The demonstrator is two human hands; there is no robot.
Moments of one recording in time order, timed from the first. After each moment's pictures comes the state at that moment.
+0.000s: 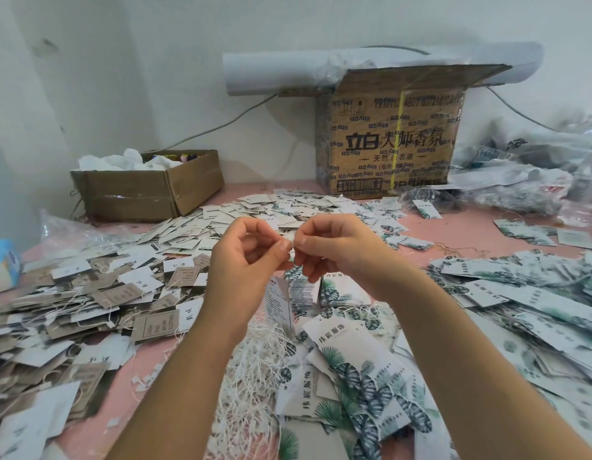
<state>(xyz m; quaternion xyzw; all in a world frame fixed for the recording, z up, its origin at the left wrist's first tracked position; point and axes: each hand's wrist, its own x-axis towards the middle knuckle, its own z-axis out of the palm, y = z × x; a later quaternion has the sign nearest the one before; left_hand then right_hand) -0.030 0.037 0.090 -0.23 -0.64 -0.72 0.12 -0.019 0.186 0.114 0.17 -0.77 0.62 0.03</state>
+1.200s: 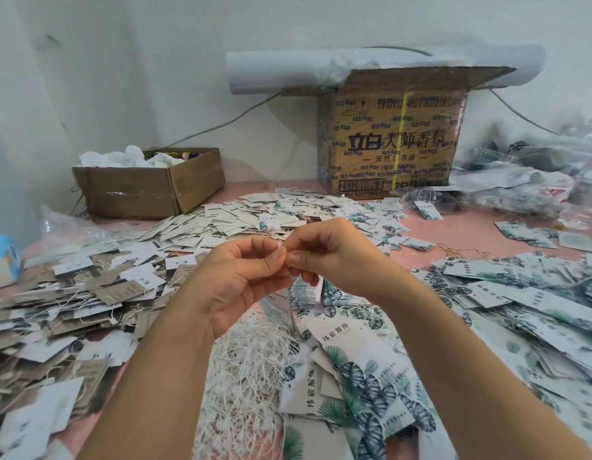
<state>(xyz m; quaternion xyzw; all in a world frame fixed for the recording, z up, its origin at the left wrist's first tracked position) -0.038 0.017 0.096 -0.15 -0.57 -0.79 -0.13 -0.015 0.172 0.113 0.24 -0.83 0.50 0.08</state>
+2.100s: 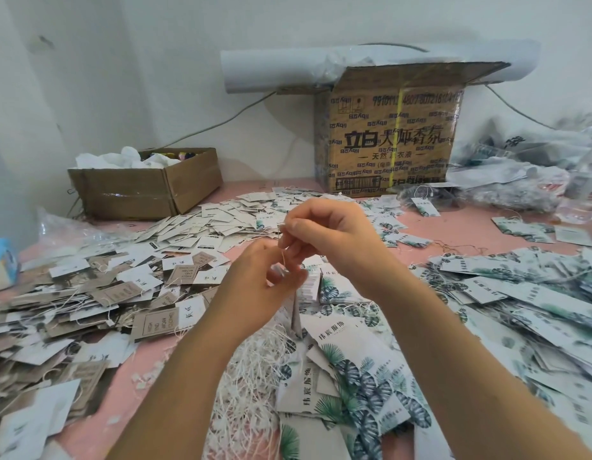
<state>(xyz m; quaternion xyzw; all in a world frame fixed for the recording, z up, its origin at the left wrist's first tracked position) -0.047 0.031 0.071 -0.28 -0.86 -0.42 0.10 -0.018 0.172 0.115 0.22 -0.71 0.65 0.14</state>
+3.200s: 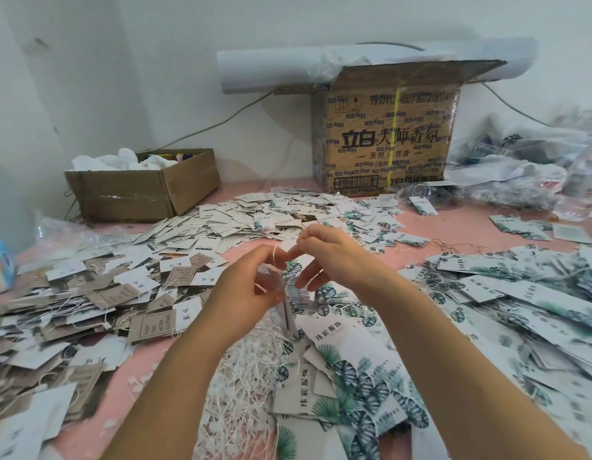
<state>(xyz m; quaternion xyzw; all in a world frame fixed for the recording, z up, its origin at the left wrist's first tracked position) -0.047 0.024 0.066 -0.27 -0.84 -0.46 0.07 -0.032 0.181 0.096 0.07 -0.80 0.59 0.03</state>
